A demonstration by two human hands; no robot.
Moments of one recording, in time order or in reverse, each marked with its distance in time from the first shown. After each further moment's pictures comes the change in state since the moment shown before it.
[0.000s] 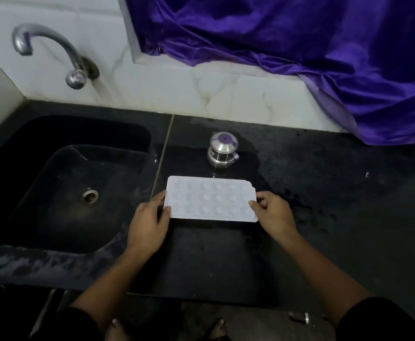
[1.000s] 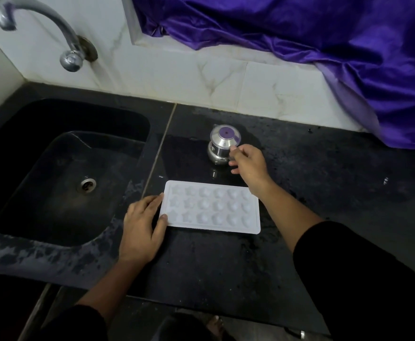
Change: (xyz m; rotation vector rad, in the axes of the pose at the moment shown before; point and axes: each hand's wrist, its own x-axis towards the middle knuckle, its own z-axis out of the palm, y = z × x) left_hand -0.010 -0.029 0.035 0.141 0.112 0.127; right_hand 0.107 -0.070 0.022 0.608 -0.097 -0.012
